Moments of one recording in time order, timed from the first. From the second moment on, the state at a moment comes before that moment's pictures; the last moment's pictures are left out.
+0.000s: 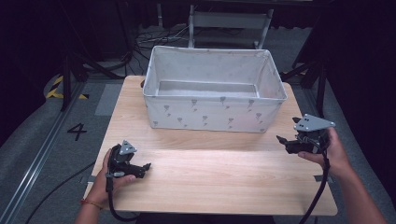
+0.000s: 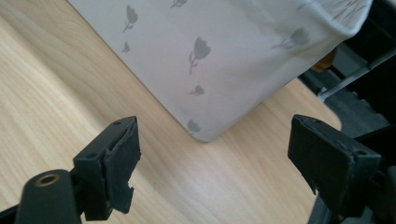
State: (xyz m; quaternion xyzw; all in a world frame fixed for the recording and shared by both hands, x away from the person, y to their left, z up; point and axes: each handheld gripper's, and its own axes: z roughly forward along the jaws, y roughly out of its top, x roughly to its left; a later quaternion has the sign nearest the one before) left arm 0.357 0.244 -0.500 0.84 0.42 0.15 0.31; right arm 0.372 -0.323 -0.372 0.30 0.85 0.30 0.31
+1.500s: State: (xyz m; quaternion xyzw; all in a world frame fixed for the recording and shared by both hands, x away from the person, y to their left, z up) left arm 0.355 0.243 -0.500 0.83 0.43 0.15 0.31; right arm 0.326 -0.380 -0.496 0.41 0.82 0.34 0.20
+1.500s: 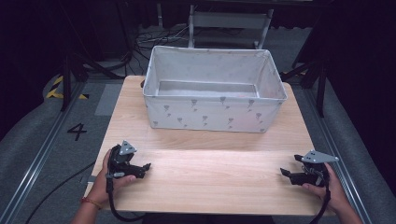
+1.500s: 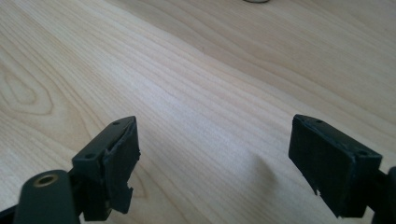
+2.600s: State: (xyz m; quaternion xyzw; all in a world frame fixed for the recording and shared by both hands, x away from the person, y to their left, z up) left arm 0.350 0.242 -0.500 0.82 0.45 0.16 0.31; right arm 0.320 -0.386 -0.506 0.46 0.80 0.35 0.19
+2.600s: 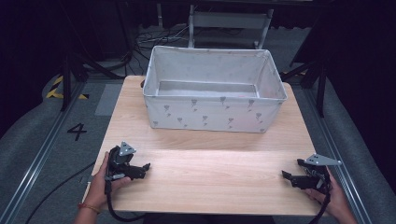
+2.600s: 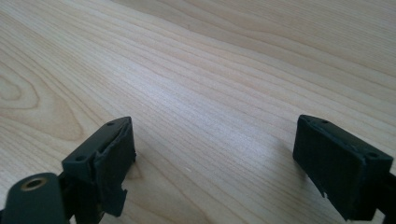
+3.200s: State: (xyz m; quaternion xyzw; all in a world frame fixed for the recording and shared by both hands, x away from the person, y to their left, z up) left arm 0.350 0.241 -0.500 0.82 0.46 0.16 0.31; right arm 0.320 -0.386 -0.506 0.46 0.80 0.35 0.18
